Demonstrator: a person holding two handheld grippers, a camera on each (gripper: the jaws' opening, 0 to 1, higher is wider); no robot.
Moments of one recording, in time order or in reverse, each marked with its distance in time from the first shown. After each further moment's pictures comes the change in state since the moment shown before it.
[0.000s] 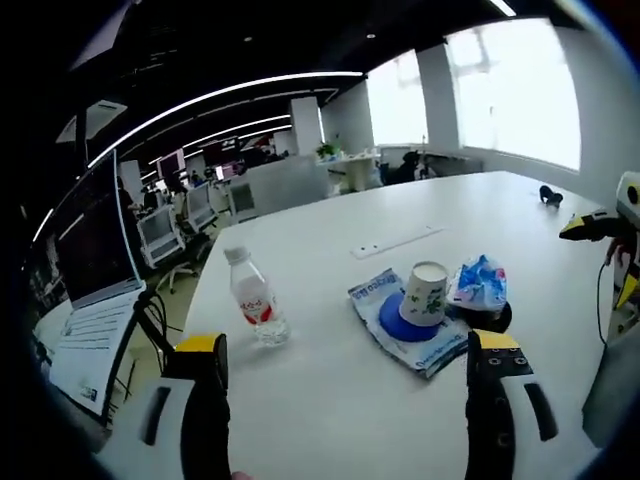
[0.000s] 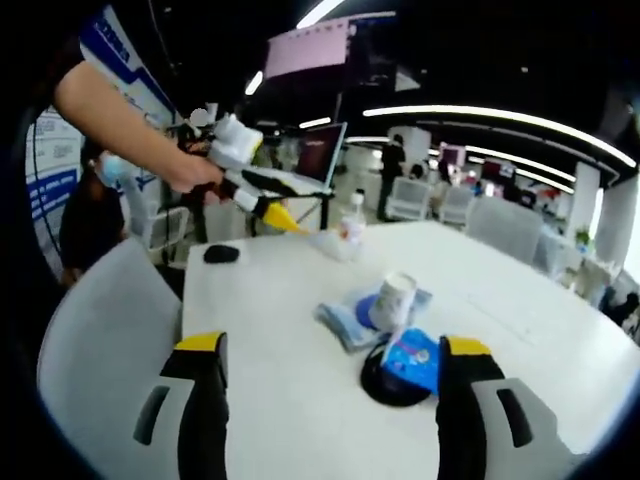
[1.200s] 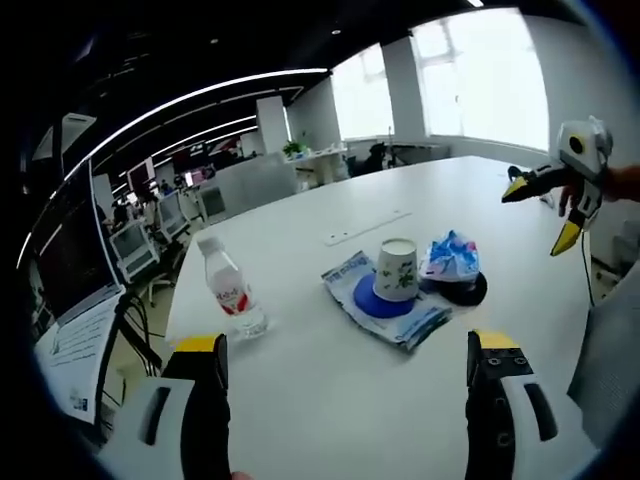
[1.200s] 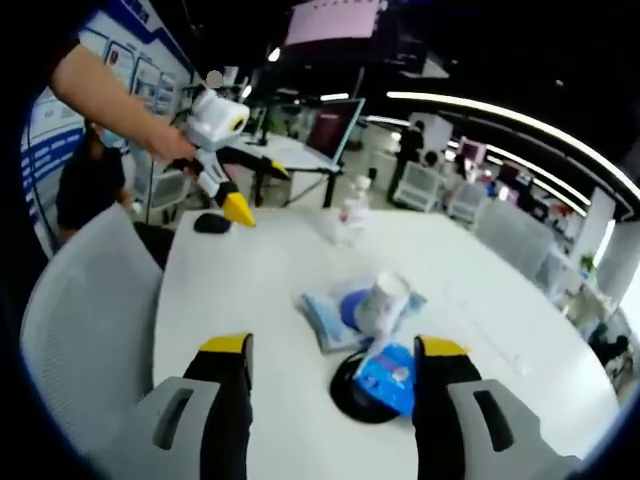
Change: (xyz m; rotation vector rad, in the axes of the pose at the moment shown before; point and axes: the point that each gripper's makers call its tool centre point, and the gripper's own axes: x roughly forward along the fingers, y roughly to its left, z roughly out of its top) left arm -0.009 -0.018 -0.024 0.079 0.022 -0.128; right arm 0.037 -0.026 0.001 -0.147 0.139 0.027
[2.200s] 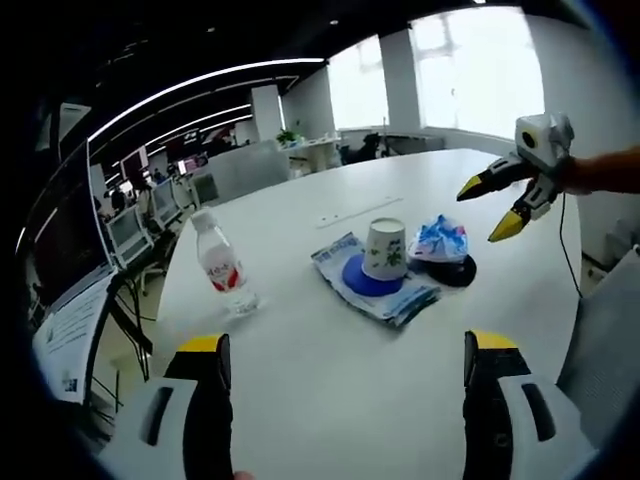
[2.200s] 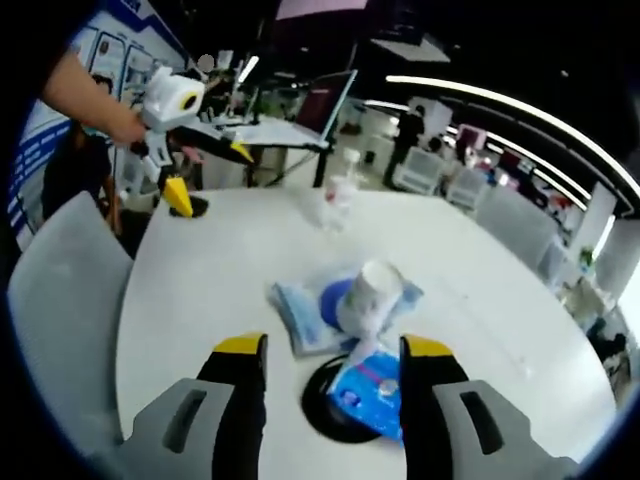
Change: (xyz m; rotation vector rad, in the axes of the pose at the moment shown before) left arm -0.006 -0.005 -0.022 -0.013 0.050 -0.039; right arm 0.051 -0.033 -0.011 0.020 0.060 -0.014
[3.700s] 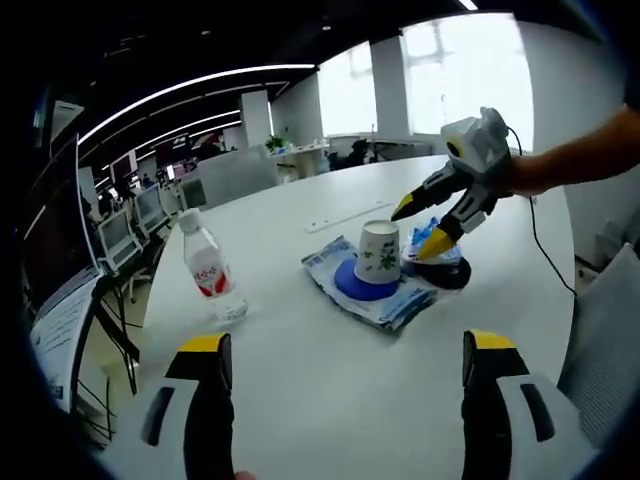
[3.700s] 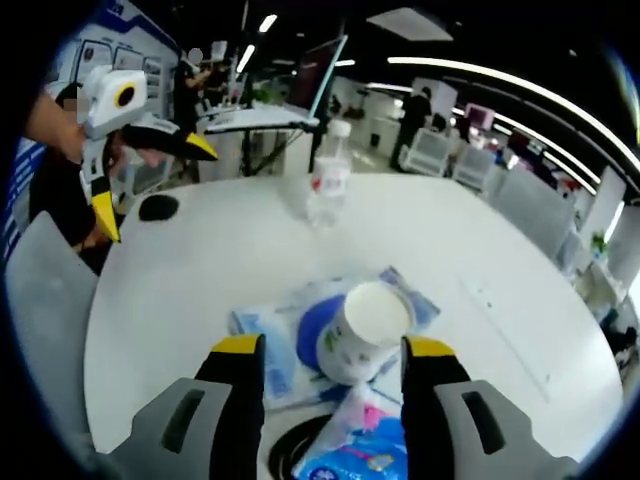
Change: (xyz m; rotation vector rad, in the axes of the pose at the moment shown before) left arm 0.012 0.000 -0.004 0.007 -0.031 -0.054; right arm 0.089 -0.025 0.009 0.053 0.067 0.034
